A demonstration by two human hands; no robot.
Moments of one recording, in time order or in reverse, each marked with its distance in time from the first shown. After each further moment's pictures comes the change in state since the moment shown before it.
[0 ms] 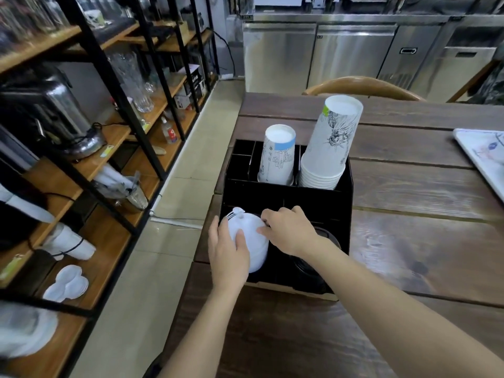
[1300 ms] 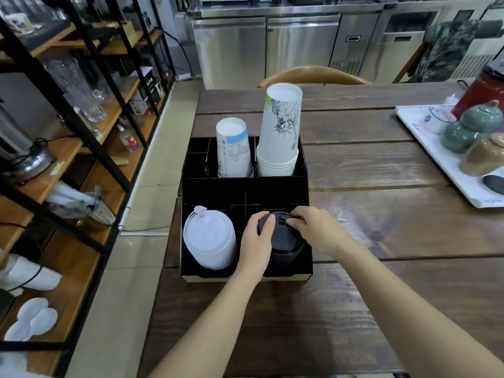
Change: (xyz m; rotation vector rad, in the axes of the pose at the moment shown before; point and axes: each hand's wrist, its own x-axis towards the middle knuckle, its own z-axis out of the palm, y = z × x) left_hand -0.024 0.031 0.078 -0.361 -0.446 -0.022; right_hand -0.078 0.077 -0.009 0.440 0.068 0.394
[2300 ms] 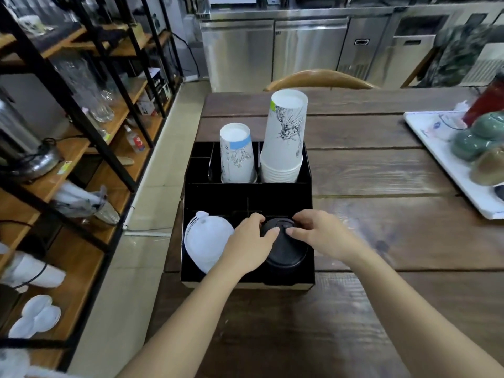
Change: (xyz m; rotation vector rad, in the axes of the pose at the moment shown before) left_hand 0.004 0.042 -0.032 0.646 -0.191 0.043; right_hand 0.006 0.011 -0.008 0.200 -0.045 -0.012
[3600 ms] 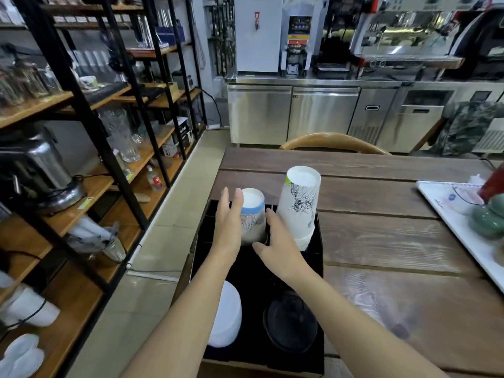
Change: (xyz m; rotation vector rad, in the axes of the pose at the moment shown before) left_hand 0.089 0.036 -0.084 -0.836 0.477 0.140; right_hand 0.072 -0.099 0.012 0.321 0.110 -0.348
